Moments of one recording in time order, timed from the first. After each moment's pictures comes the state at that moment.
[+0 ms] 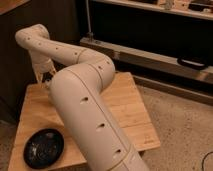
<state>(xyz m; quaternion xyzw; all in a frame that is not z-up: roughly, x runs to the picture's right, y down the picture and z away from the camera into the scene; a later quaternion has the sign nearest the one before) -0.320 -0.055 0.789 -0.31 0.13 0.49 0.81</state>
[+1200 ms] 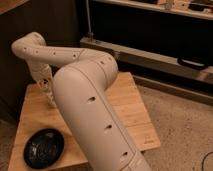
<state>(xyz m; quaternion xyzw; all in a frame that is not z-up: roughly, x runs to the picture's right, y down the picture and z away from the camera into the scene) -0.325 -0.034 0.775 -0.28 0.10 0.45 0.84</state>
